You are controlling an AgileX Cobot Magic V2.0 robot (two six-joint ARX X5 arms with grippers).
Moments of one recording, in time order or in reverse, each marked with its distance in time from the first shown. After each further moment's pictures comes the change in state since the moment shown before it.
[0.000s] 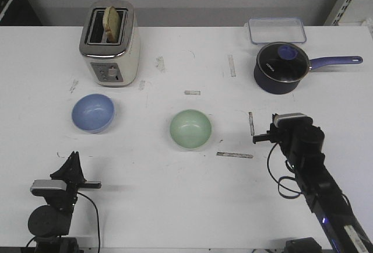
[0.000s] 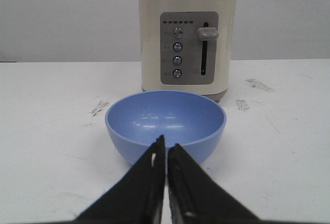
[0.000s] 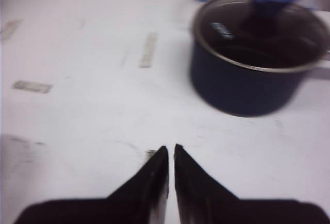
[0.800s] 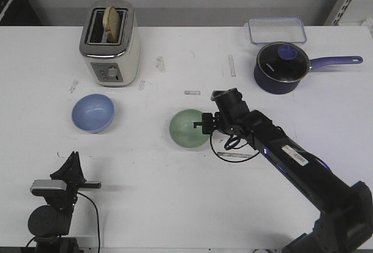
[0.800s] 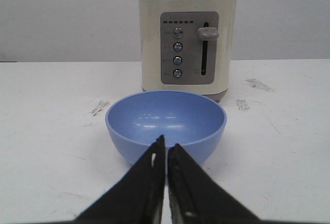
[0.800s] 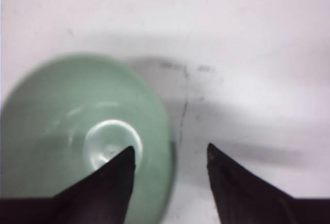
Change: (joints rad) left arm 0.000 0.000 0.000 0.000 0.000 0.000; right arm 0.384 0.641 0.650 -0.576 -0.047 0.452
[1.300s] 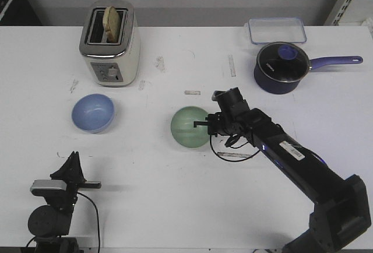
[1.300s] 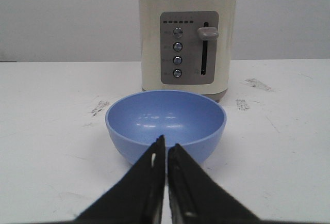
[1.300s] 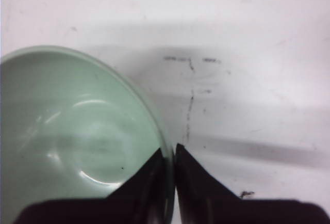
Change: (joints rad) left arm 0.000 0.000 0.000 0.000 0.000 0.000; right arm -0.022 0.063 0.000 -0.003 -0.110 0.062
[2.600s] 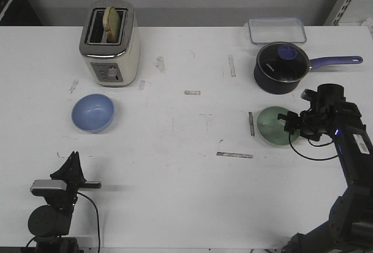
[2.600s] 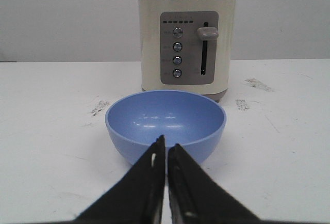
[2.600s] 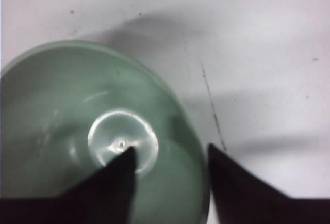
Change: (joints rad) left arm 0.000 0.000 0.000 0.000 0.000 0.000; right arm -0.702 -0.036 0.000 -0.267 -0.102 -0.386
